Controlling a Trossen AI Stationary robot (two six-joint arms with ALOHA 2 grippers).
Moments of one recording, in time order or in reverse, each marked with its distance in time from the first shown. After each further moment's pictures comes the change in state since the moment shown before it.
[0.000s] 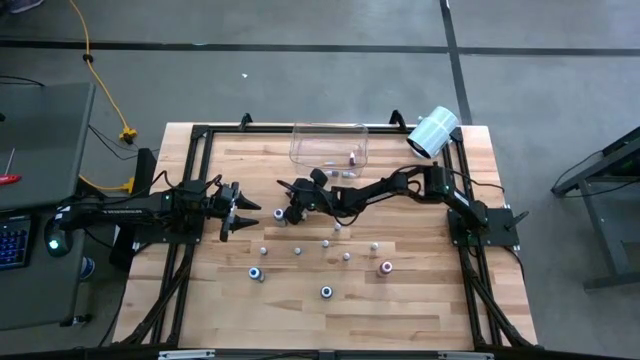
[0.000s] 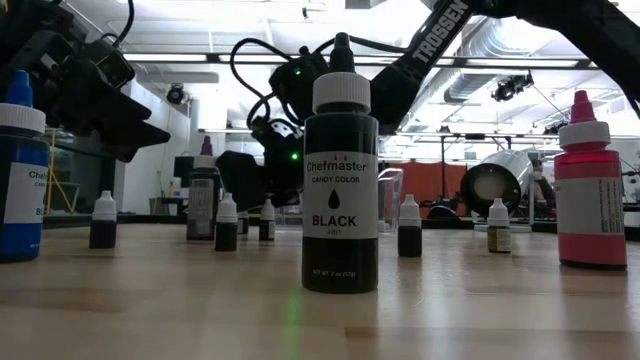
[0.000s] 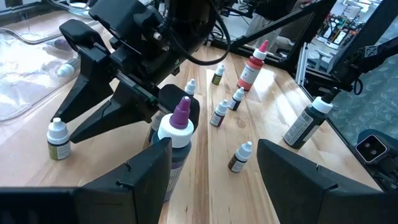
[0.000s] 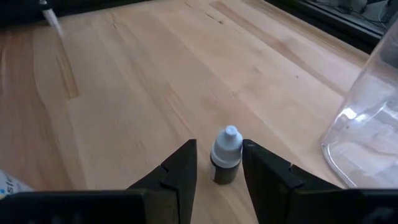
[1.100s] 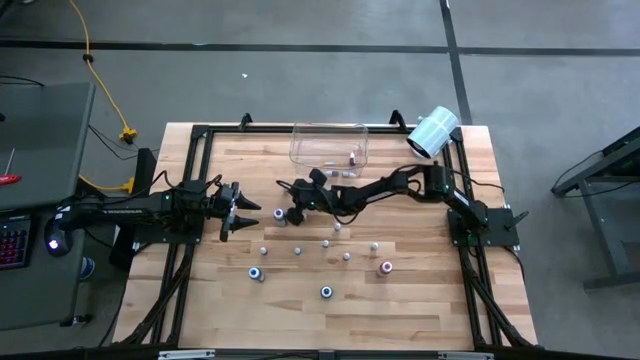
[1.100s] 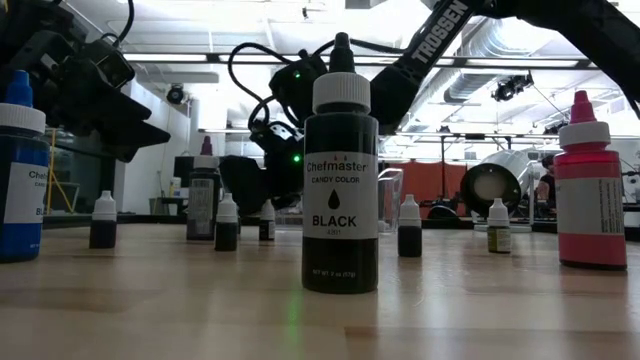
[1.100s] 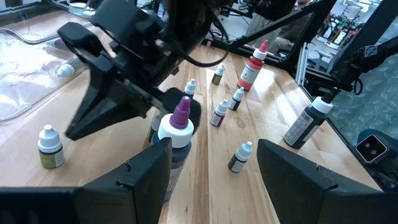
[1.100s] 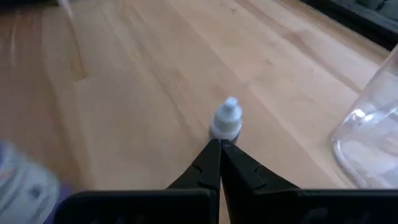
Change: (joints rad) left arm 0.000 0.000 0.000 0.000 0.000 0.000; right arm 0.000 -0.008 0.001 -0.047 -0.053 -0.029
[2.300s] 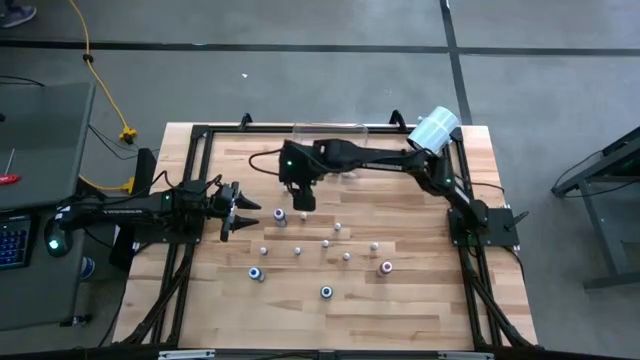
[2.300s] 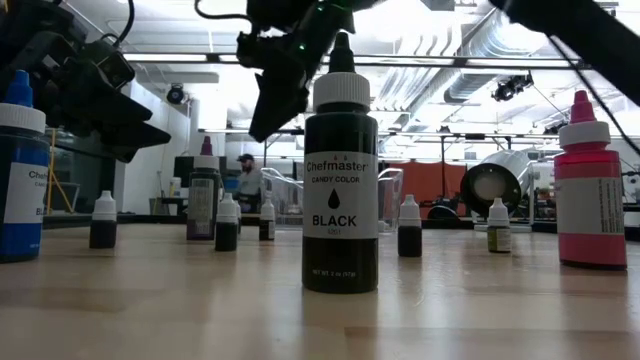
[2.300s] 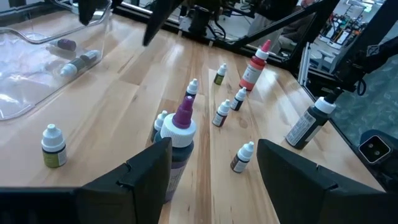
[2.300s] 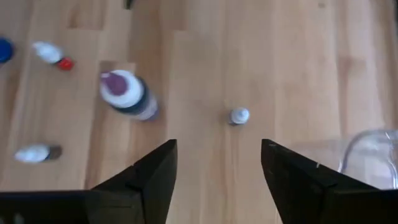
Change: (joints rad) left arm 0.000 0.002 0.000 0.000 -0.009 0.000; right arm -0.089 0.013 0.834 -1.305 -0.418 -0.410
